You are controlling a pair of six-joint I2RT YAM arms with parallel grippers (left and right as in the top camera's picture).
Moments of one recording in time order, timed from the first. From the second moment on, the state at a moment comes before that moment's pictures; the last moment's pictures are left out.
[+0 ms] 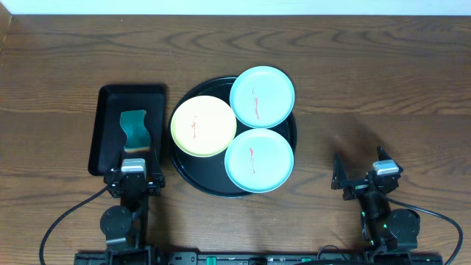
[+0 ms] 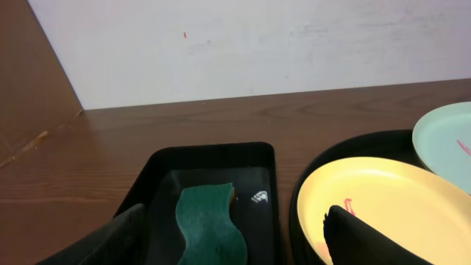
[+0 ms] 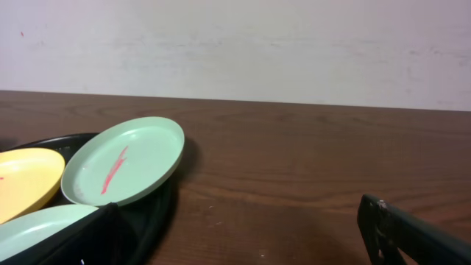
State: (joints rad) left arm 0.13 0.01 0.02 -0.10 0.06 0.12; right arm 0.06 0.01 0.01 -0.06 -0.12 0.01
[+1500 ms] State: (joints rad) left arm 0.13 0.01 0.02 -0.10 0.06 0.12; right arm 0.06 0.01 0.01 -0.06 -0.09 0.01
